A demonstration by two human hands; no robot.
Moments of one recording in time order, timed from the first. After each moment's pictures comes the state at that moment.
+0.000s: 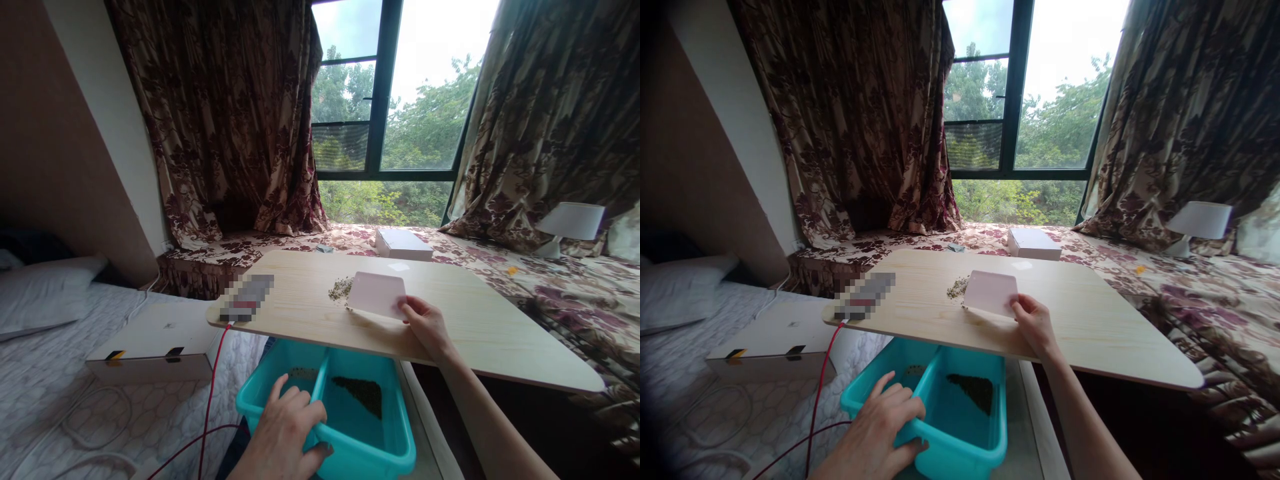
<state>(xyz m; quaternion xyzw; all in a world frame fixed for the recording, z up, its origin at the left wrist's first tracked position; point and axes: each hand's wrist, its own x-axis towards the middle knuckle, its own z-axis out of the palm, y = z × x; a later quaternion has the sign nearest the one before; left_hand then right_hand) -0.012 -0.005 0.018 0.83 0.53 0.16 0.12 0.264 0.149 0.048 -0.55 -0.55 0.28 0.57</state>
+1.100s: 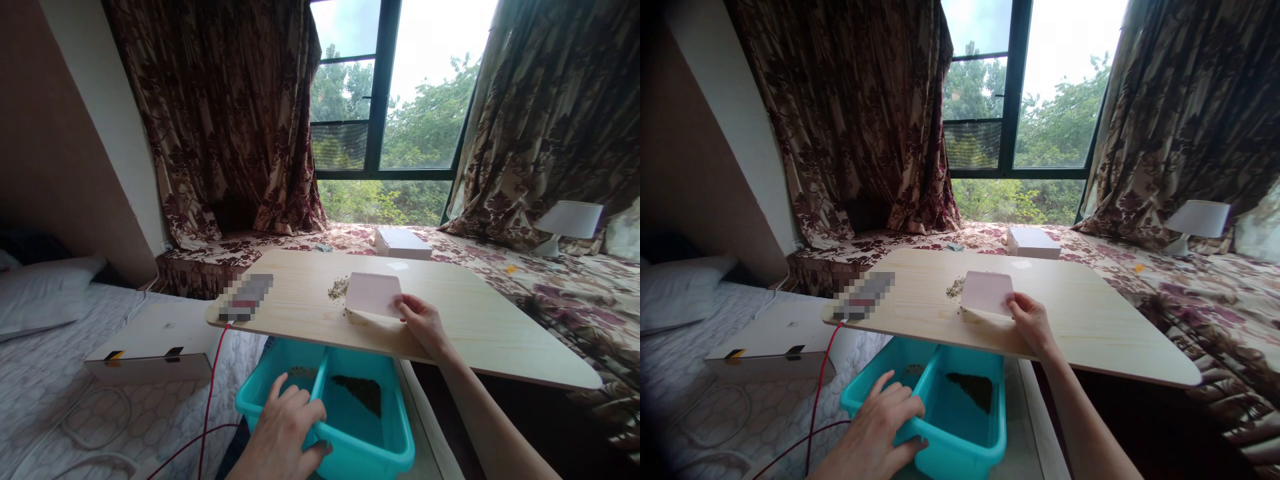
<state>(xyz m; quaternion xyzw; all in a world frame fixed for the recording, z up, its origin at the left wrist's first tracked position) -0.011 -0.008 0.020 0.82 0.53 0.17 0.12 0.261 0.148 0.049 -0.53 -0.57 0.29 0.56</state>
